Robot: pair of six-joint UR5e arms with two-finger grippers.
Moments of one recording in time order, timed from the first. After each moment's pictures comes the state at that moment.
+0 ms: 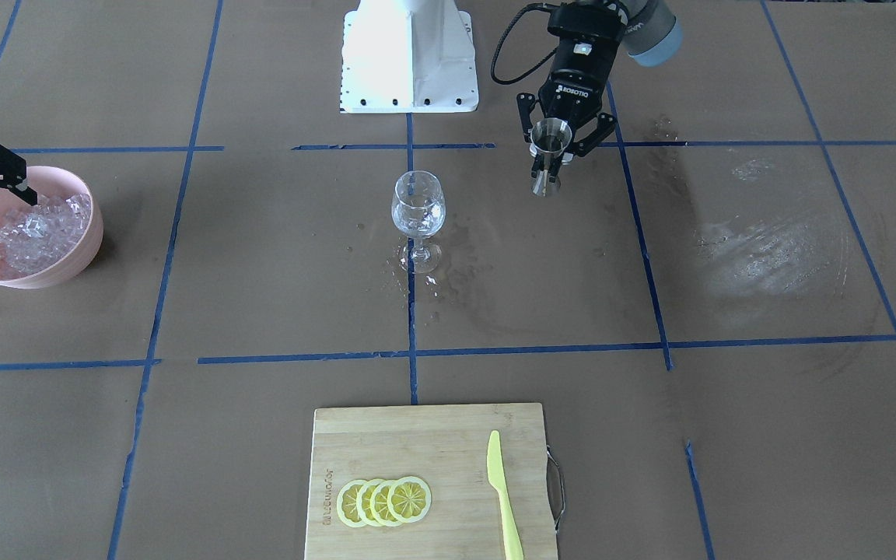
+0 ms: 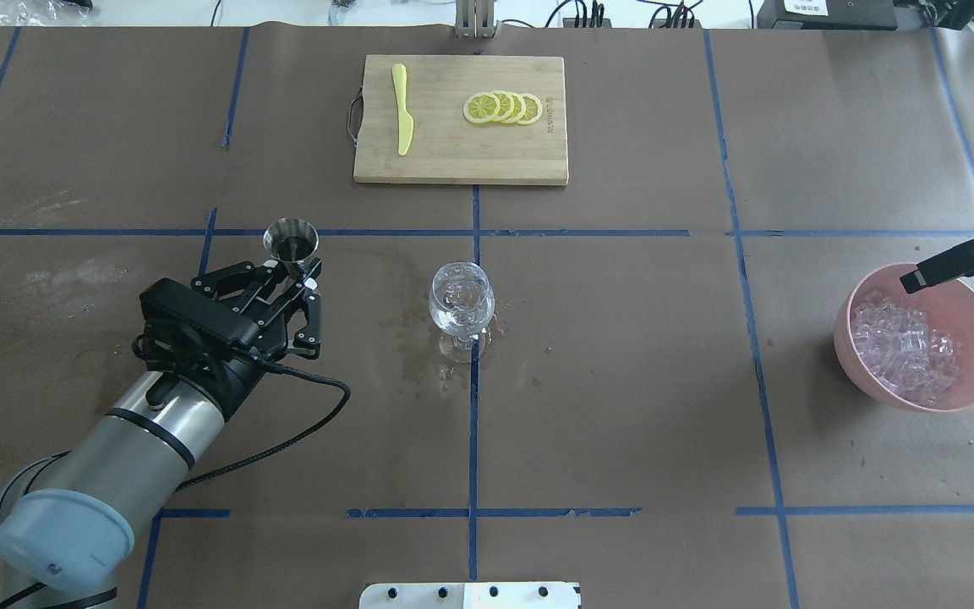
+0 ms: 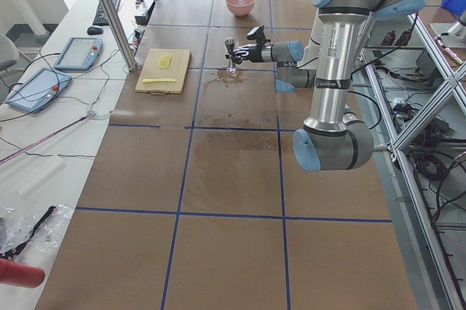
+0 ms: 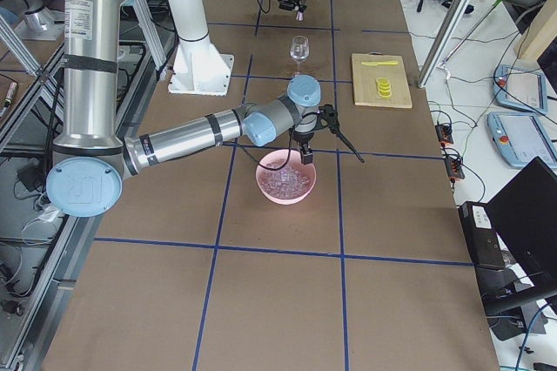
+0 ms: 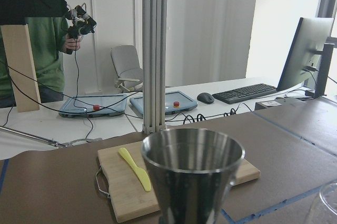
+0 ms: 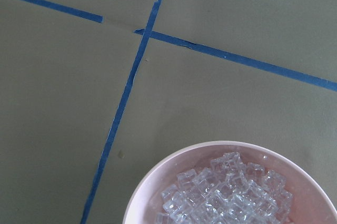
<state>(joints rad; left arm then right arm) -0.22 -1.77 -2.01 -2.45 -0.74 -0.56 1.14 -1.65 1.95 -1.31 2.38 0.38</state>
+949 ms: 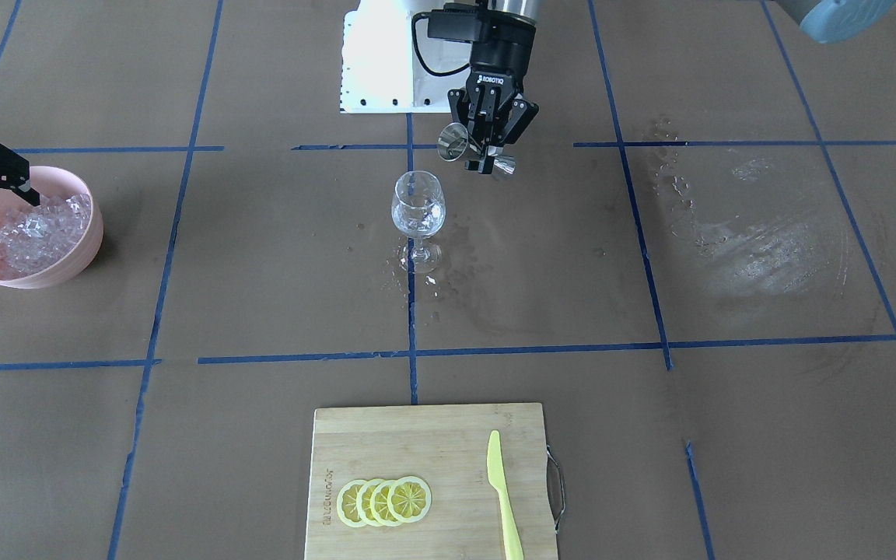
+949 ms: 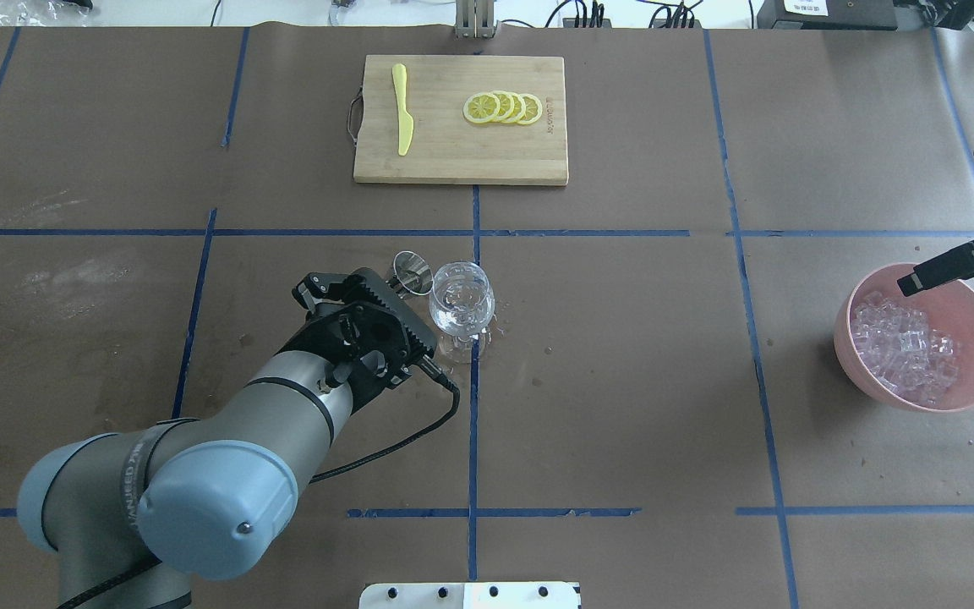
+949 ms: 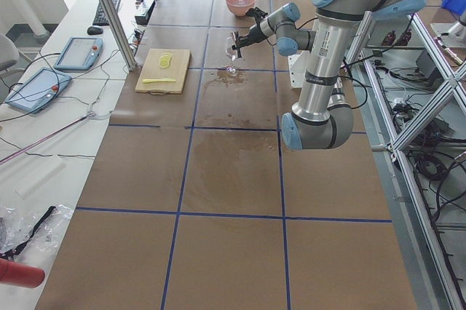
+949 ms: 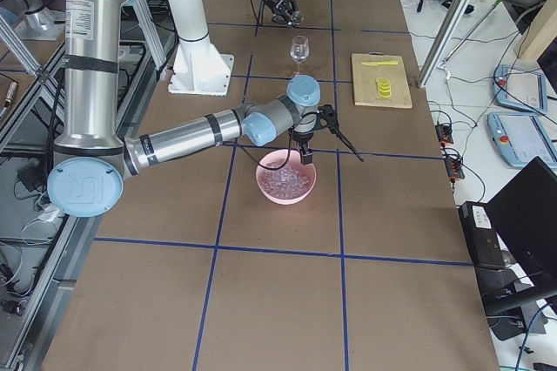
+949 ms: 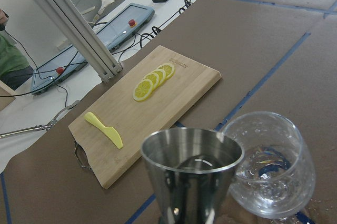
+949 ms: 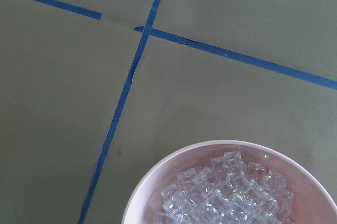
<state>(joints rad) -0.23 -2.05 -2.09 -1.67 -0.97 -0.41 1.13 -1.65 1.95 -1.31 2.37 0.38</state>
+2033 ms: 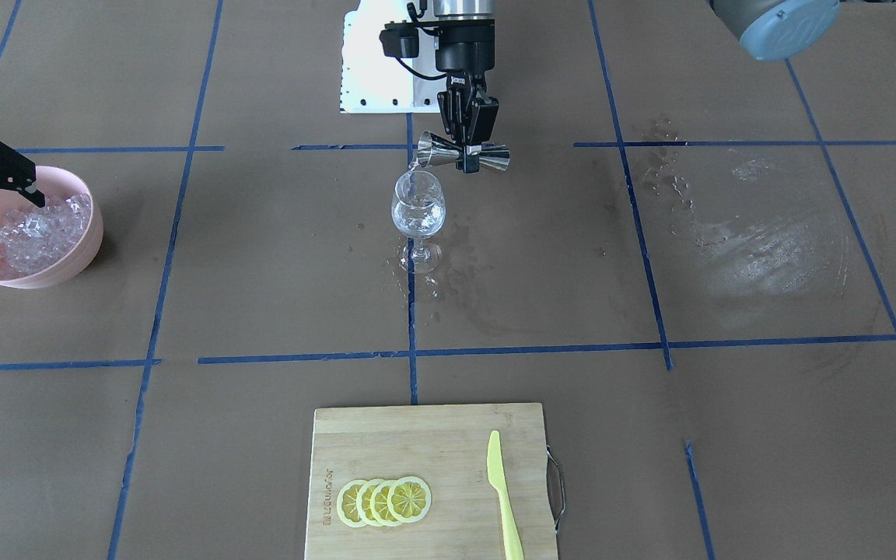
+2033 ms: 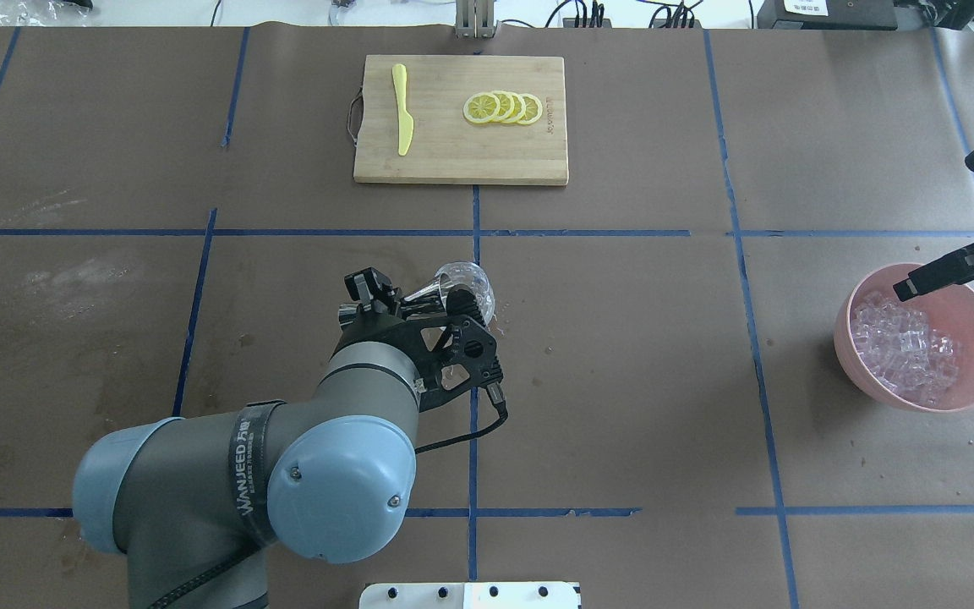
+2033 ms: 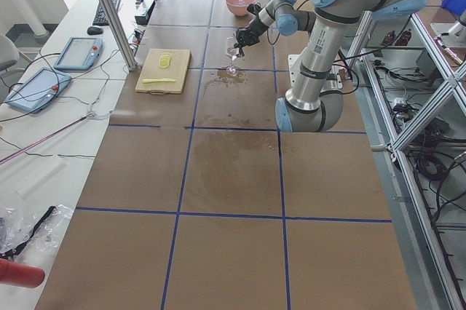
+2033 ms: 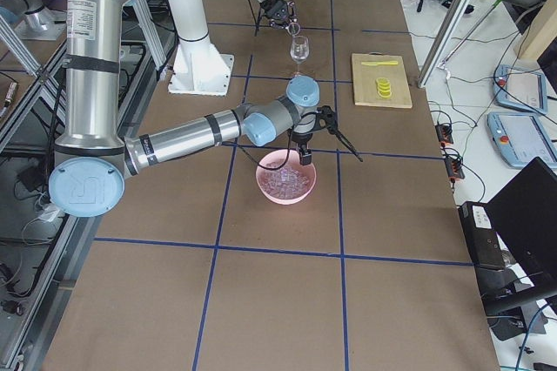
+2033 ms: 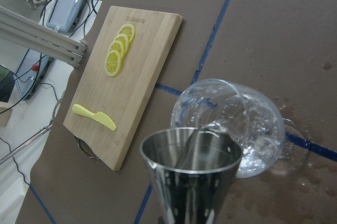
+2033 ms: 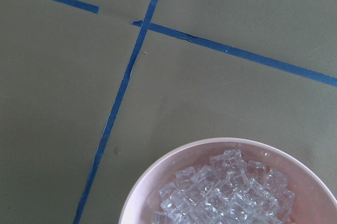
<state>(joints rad) -0.23 -2.24 -2.05 -1.27 -1.02 -0.15 1.12 -1.66 1.95 -1.31 2.35 0.38</state>
